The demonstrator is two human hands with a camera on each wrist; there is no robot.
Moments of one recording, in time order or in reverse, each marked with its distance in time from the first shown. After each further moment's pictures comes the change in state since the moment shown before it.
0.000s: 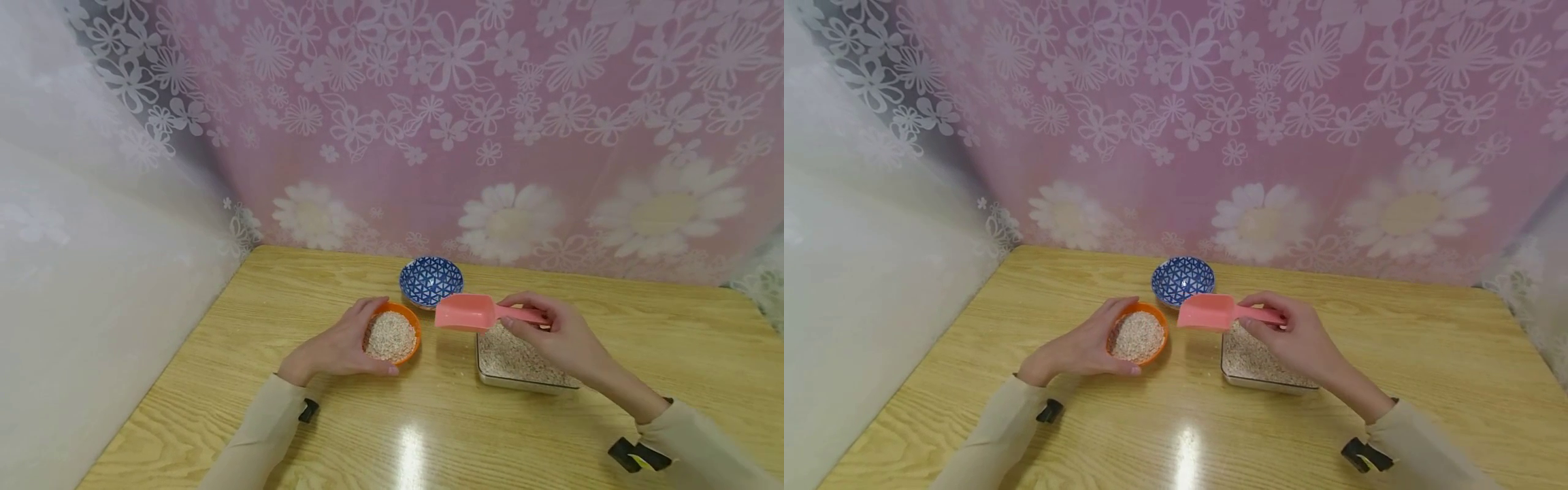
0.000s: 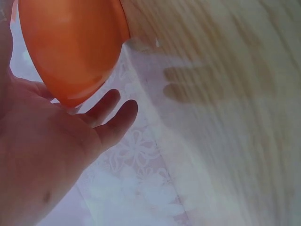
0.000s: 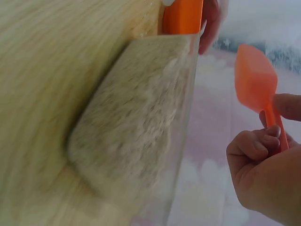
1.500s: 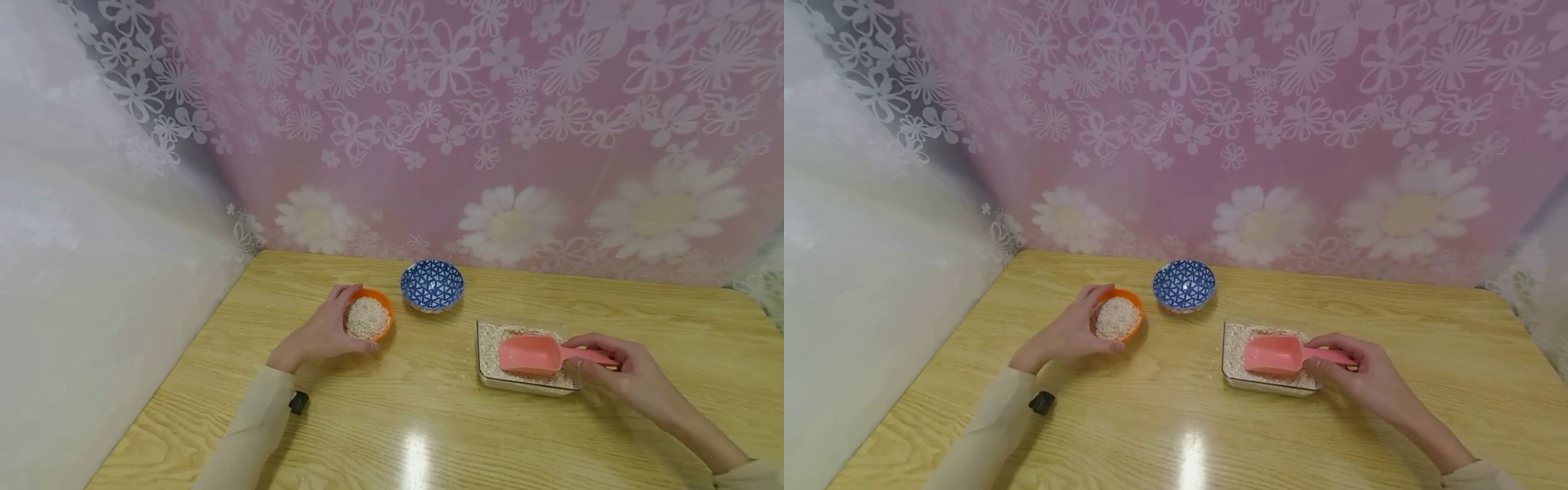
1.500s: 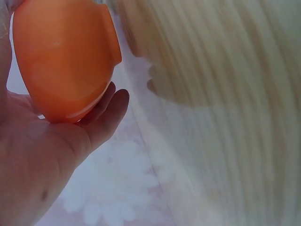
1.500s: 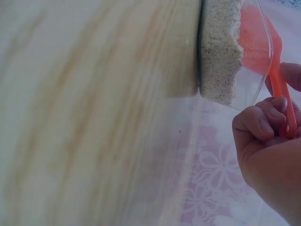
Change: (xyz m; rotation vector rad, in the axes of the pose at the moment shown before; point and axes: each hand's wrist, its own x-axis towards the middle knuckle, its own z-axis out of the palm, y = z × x) left_hand 0.001 -0.027 -0.021 0.011 0.167 -0.084; right_hand -0.062 0.085 -0.046 -0.015 -0.019 -0.005
